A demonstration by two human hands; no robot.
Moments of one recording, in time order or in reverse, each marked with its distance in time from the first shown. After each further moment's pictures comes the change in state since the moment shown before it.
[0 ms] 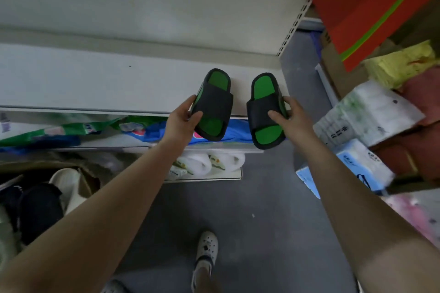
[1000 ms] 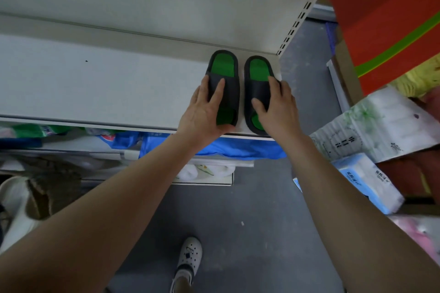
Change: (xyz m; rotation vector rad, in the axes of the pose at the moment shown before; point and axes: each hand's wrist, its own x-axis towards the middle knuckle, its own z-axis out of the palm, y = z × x) left_hand 0.100 -0.015 0.115 0.951 -0.079 0.469; right_hand 0.115 0.014 0.016 -0.545 0.049 -0.253
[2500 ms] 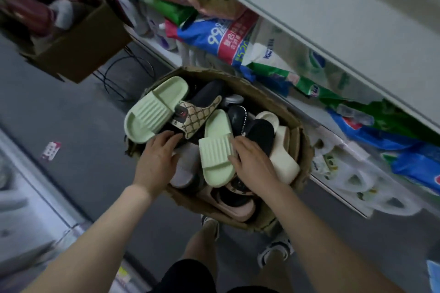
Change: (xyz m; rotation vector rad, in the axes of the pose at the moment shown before) left_hand -0.572 -0.428 -0.217 0.192 0.115 -0.815; right_hand -0.339 -0.510 0.286 0.065 -0.761 -0.814
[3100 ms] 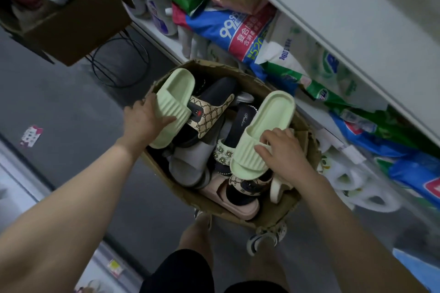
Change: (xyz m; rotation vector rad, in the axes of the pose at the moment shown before) left_hand 0.091 -0.079 -0.017 -0.056 -0.109 -0.377; right_hand 0.020 0.006 -0.039 -0.167 -0.008 0.122
